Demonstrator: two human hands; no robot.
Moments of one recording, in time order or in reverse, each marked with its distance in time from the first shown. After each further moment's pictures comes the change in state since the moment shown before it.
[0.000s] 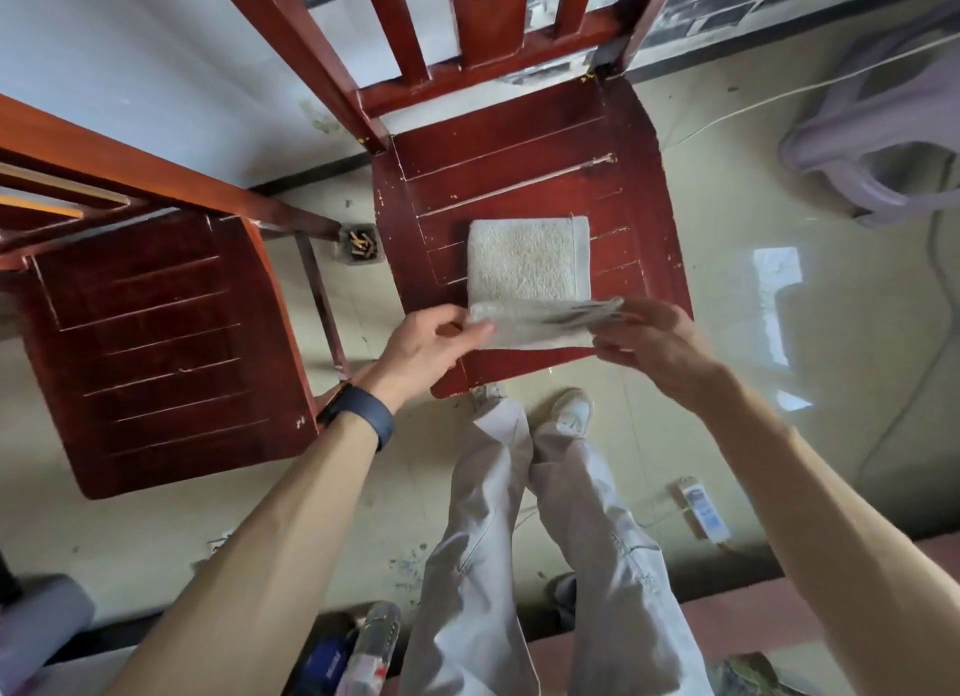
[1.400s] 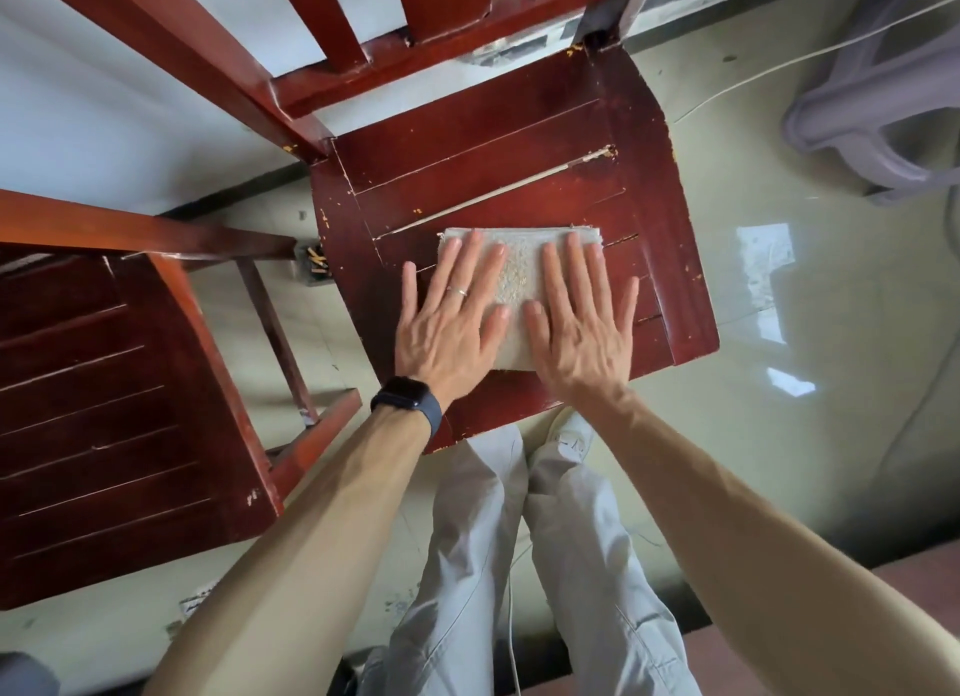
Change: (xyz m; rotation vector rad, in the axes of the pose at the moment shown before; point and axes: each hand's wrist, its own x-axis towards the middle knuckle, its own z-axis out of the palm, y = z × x) left_hand 0.128 -0.037 0.057 0.993 0.416 0.619; right_hand 0.121 0.067 0.065 -1.180 0.506 -0.505
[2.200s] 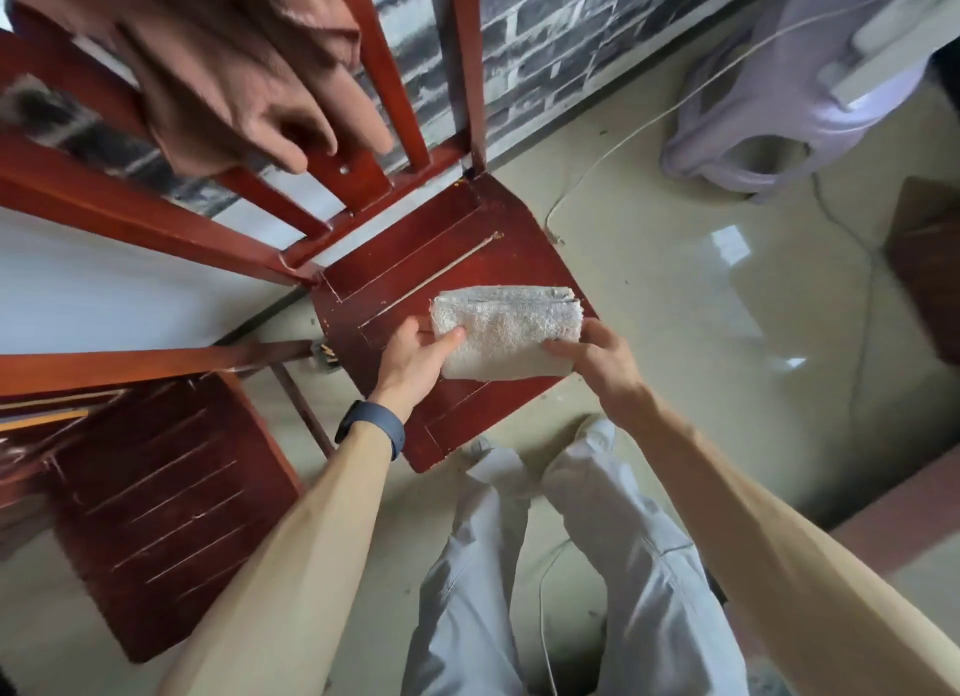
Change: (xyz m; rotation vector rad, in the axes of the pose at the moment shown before) left_hand 0.021 0.062 -0.165 -0.892 -0.327 -0.602; right_hand -0.056 0.041 -0.184 1.245 -0.137 0.790
